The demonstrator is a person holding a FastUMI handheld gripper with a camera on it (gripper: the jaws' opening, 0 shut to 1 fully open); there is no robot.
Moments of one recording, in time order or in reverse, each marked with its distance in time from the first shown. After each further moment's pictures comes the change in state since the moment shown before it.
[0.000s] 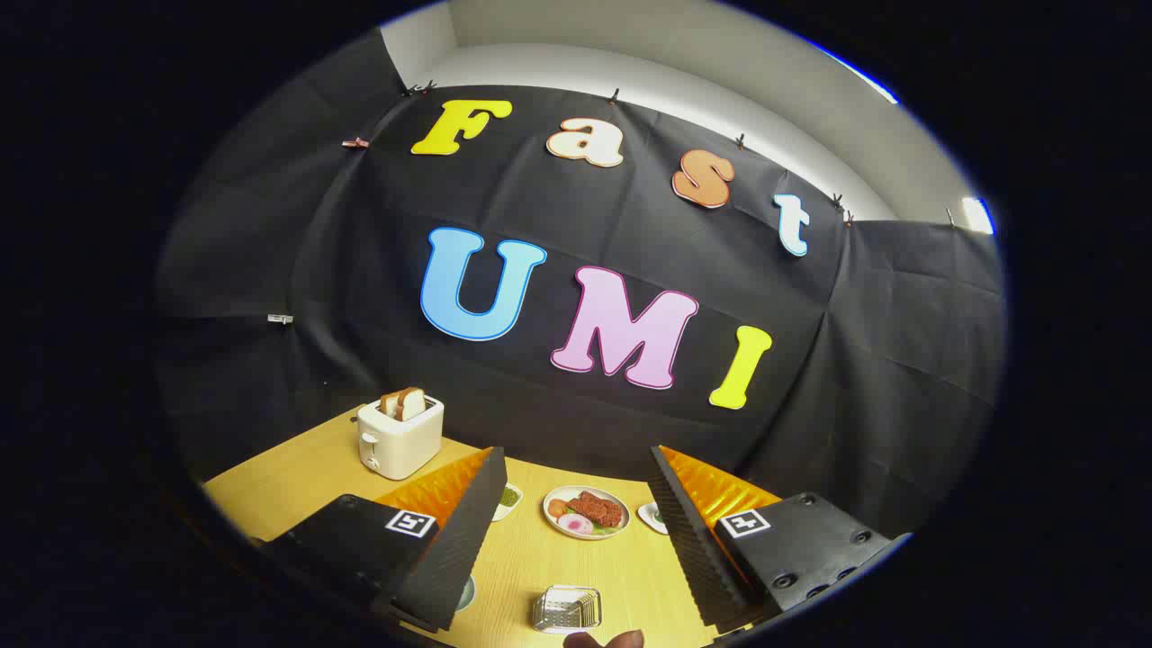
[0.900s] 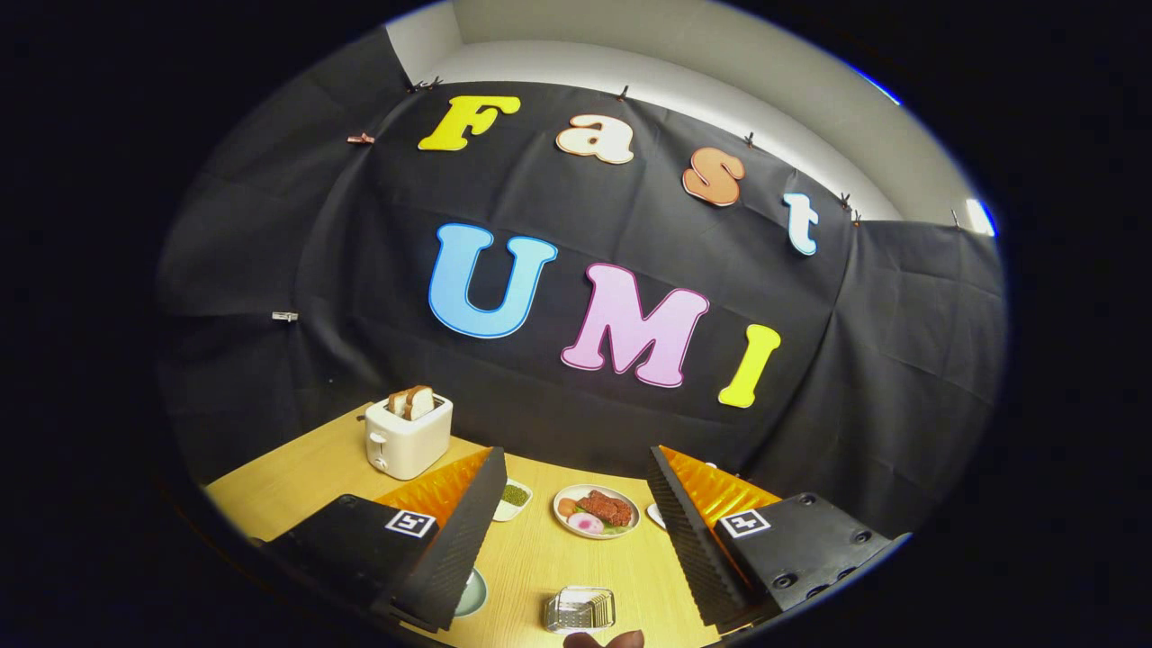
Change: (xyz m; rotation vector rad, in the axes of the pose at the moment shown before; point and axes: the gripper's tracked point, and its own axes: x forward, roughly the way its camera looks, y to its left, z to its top) arm 0.002 0.025 -0.004 -0.001 0.028 0.033
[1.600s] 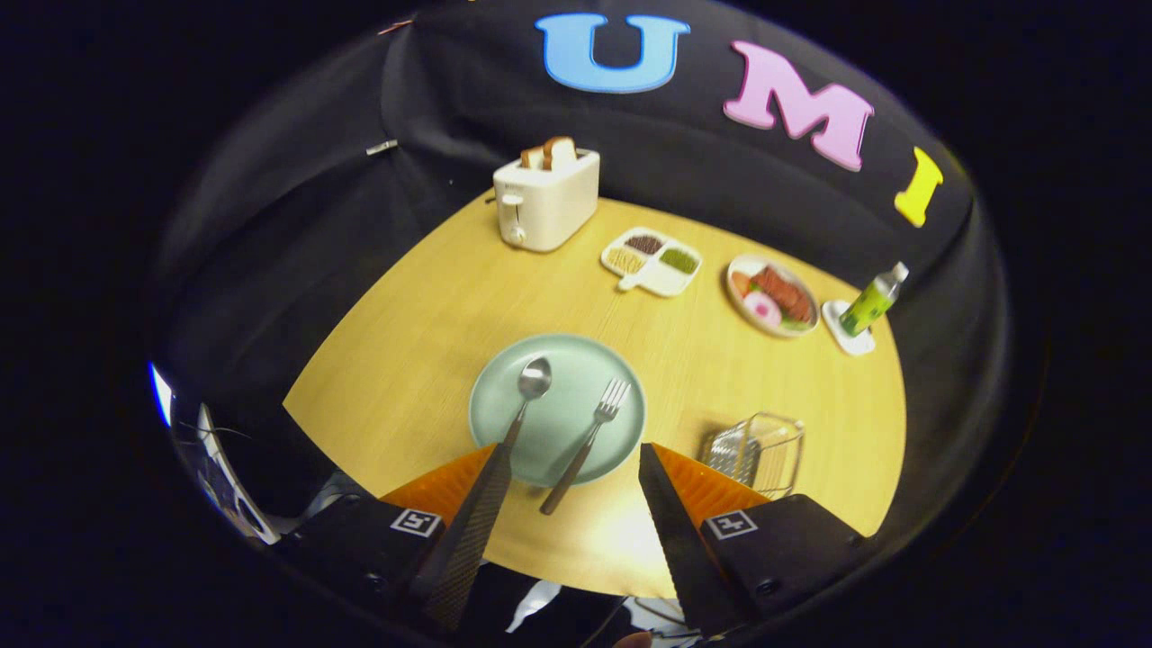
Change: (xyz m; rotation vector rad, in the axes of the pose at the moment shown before) arm -0.049 0.153 -0.234 0.112 0.884 0.461
